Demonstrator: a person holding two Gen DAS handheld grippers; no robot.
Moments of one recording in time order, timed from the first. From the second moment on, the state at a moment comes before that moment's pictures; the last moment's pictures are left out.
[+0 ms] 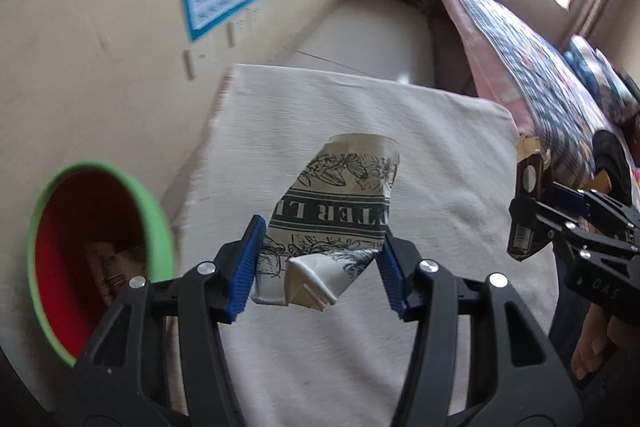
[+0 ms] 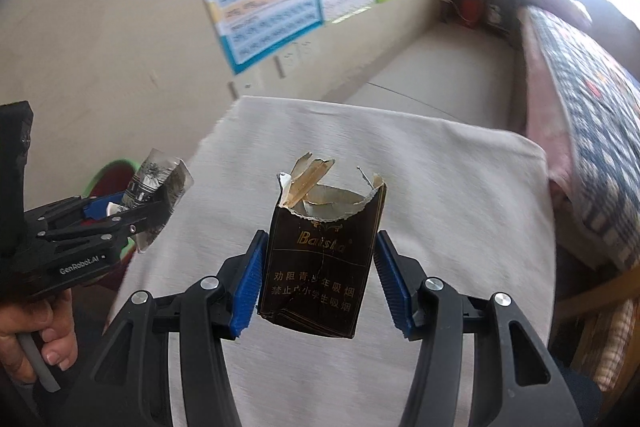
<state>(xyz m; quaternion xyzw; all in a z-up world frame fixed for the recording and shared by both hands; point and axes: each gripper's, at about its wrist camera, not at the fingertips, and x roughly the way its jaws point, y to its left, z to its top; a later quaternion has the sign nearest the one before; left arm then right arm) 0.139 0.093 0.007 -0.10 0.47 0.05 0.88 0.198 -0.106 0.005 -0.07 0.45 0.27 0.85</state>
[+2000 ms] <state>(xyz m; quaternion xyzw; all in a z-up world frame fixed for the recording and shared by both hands) -0.013 0.236 0.039 -0.25 0.31 0.17 0.90 0.116 0.058 0.013 -0.14 0.37 0.42 0.82</state>
